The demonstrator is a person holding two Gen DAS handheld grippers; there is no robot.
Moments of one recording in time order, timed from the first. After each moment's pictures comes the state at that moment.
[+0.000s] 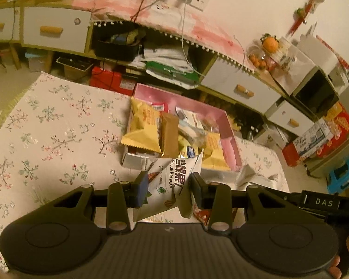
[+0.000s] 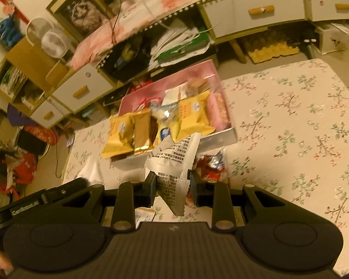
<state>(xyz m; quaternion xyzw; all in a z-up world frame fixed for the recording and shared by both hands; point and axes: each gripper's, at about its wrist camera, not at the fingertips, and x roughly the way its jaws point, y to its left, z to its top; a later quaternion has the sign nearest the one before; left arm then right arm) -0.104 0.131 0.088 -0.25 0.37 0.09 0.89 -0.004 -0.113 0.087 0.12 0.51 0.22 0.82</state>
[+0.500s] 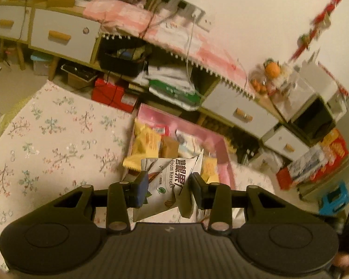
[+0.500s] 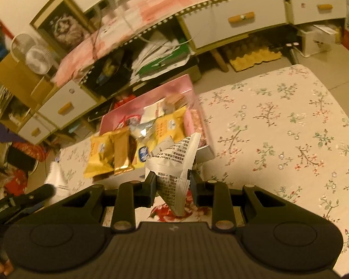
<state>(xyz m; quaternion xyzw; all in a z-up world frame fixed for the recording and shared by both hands) -0.106 0.149 0.100 -0.29 0.32 0.11 0.89 0.014 -0.131 0.084 0.13 0.50 0.18 0.84</state>
